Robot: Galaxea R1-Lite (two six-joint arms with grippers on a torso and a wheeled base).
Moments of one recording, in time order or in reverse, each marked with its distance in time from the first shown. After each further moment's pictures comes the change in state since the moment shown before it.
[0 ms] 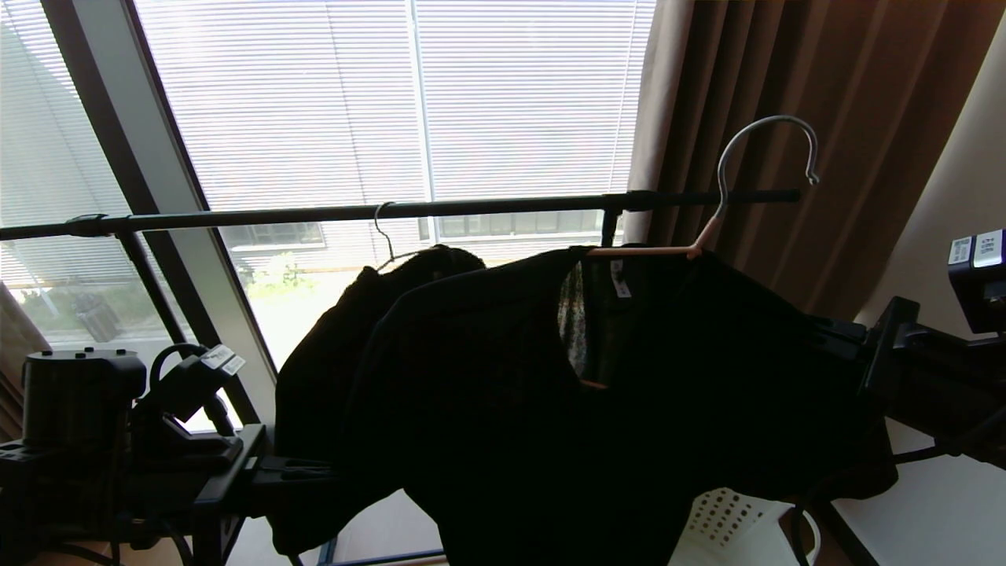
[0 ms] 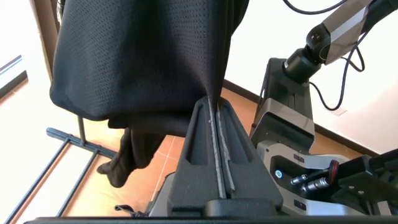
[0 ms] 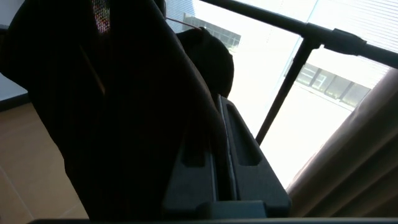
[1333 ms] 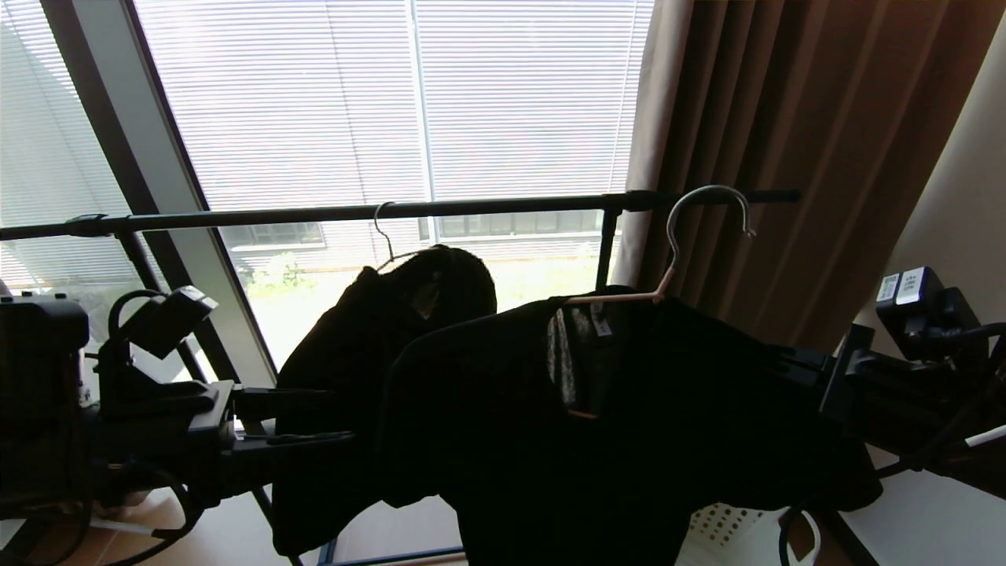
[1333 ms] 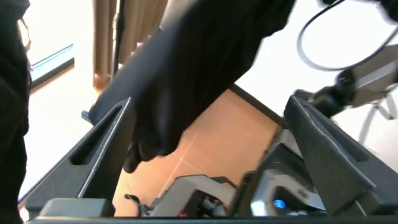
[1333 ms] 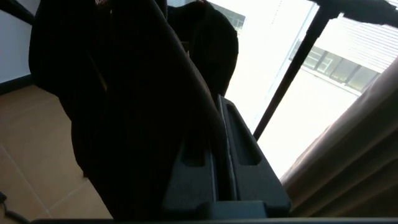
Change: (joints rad) left arm -0.021 -0.153 -0.165 0.210 0.233 -0.177; right arm 0.016 0.082 0.032 0.003 -0.001 -0.066
